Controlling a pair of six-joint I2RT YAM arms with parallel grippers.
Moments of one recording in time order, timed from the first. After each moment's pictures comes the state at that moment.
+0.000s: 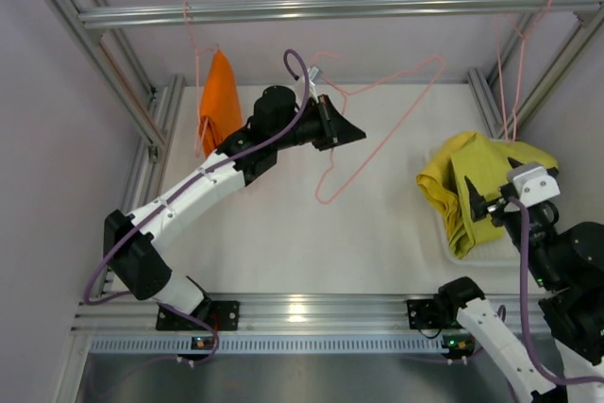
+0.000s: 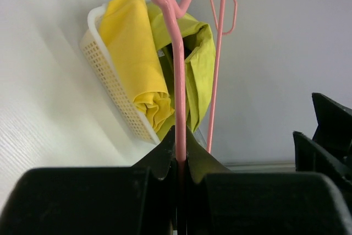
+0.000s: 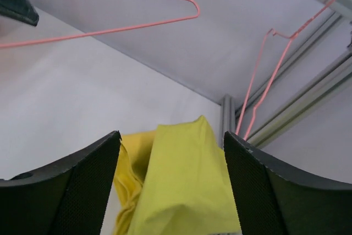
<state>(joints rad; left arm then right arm) -0.73 1.52 1.44 -0.08 0.40 -0.94 0.37 0.38 1.18 -0.75 0.10 -0.45</state>
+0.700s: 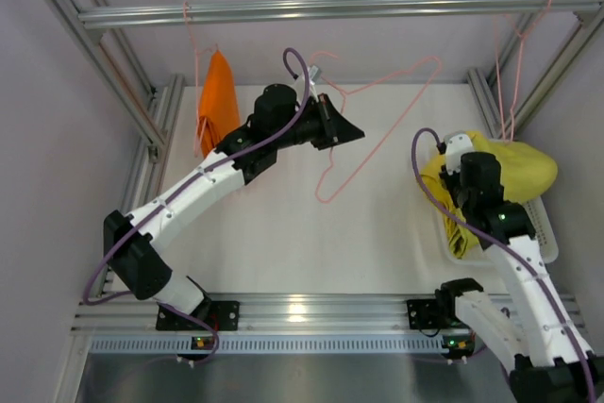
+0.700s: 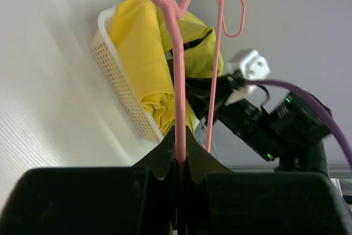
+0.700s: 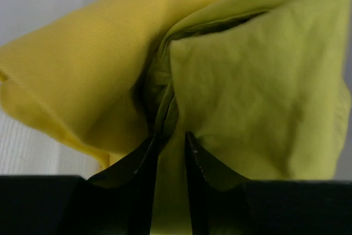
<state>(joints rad) -0.74 1.52 1.47 -0.14 0.36 -0.91 0.24 0.73 0.84 -0.72 0.38 -0.32</state>
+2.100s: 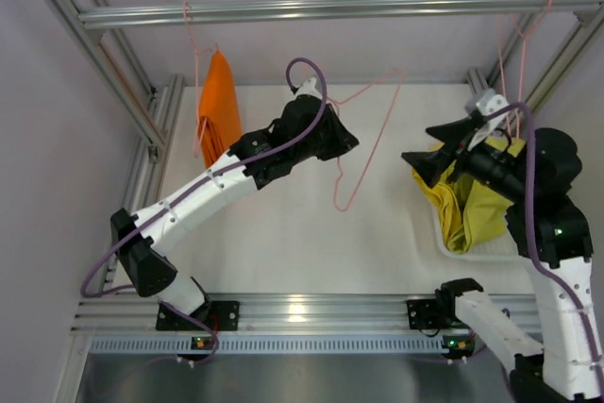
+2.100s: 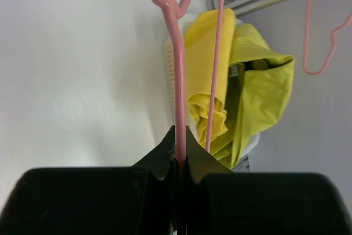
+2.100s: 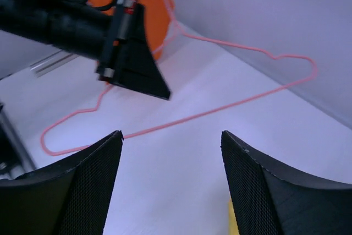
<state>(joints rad) -0.87 1.57 1.63 -0.47 -0.10 -0.95 0.08 0.78 1.30 -0.59 -0.64 -0.08</state>
